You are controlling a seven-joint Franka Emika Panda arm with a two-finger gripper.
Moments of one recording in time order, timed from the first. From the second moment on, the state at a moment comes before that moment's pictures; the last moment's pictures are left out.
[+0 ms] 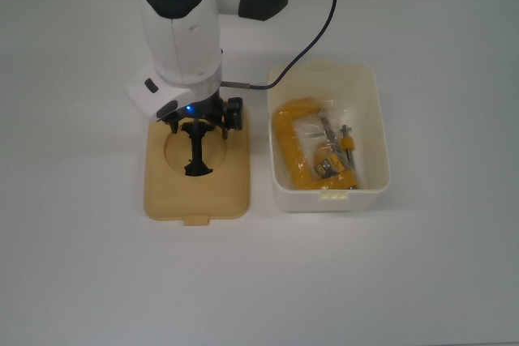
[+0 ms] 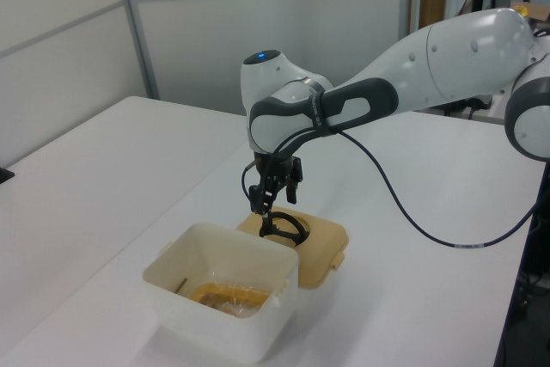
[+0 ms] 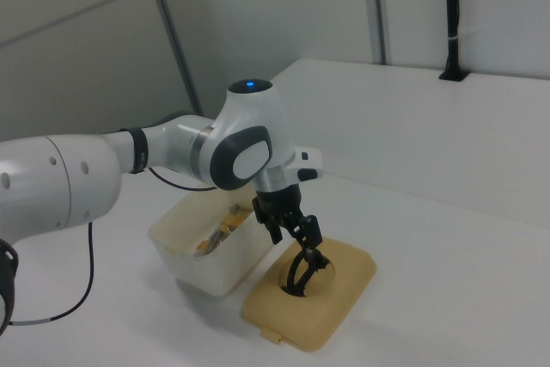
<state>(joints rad) 0.17 0.40 -0.17 -1.61 0.05 2.01 0.05</state>
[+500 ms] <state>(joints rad) 0.17 0.44 -0.17 -1.62 0.05 2.03 0.05</state>
